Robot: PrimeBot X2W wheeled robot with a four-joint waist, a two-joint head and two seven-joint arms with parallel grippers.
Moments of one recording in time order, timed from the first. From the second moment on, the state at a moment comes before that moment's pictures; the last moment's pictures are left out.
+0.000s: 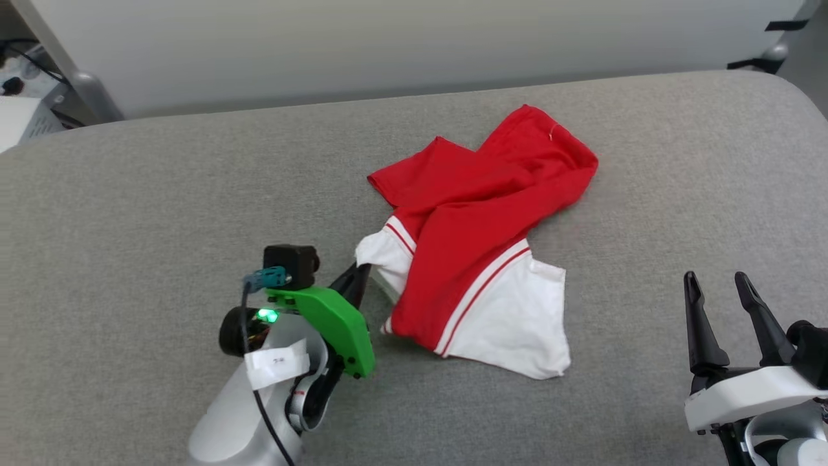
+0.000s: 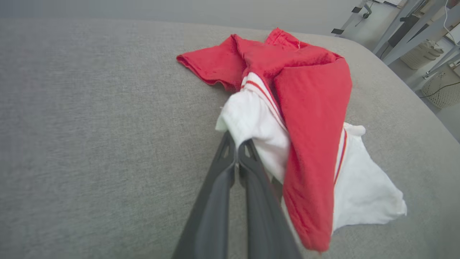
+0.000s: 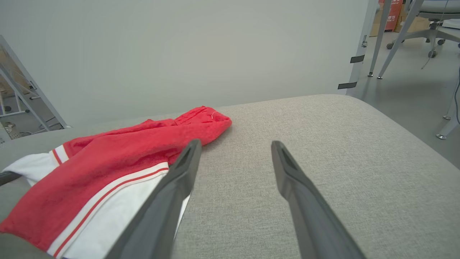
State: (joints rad) left arm -0.42 0.13 -0.41 0.49 -0.55 -0.06 0.04; right arm 0.02 -0.10 -0.07 -0.05 0.25 0.13 -0.10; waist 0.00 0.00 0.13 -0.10
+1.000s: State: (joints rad) left arm -0.21 0.34 -0.29 0.22 -0.48 0.08 -0.21; right arm 0.05 -0.19 0.08 -0.07 0.29 0.13 0.22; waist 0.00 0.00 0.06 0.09
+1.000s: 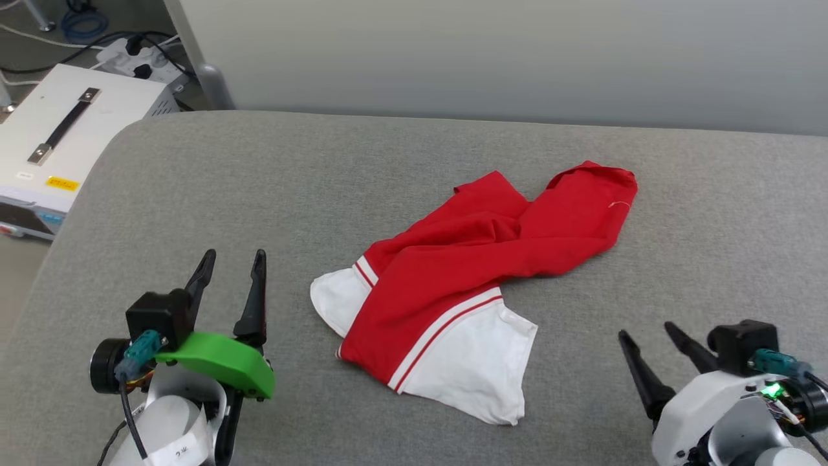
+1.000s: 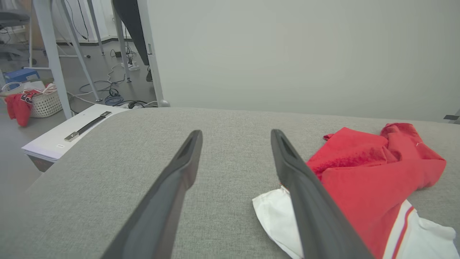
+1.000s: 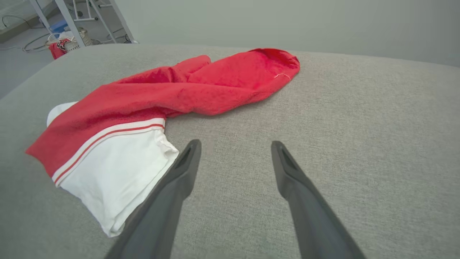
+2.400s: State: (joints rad) left arm -0.17 0.29 -0.32 0.22 -0.47 0.05 -0.25; right arm -0.19 -0.48 0.56 0.17 0.49 0.13 0.65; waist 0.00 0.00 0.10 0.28
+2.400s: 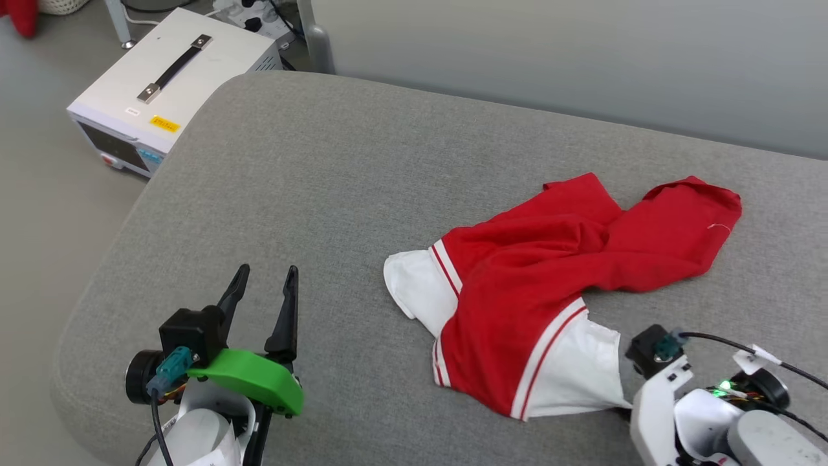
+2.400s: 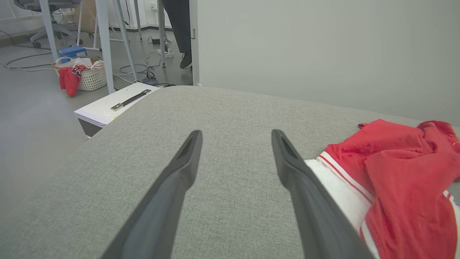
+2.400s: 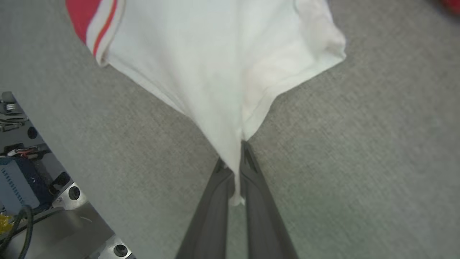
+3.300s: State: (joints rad) left arm -0.18 0.26 -0.40 0.29 -0.47 0.02 -0.25; right arm -0.07 -0.60 -0.05 0.37 0.38 0.13 0.58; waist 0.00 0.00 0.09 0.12
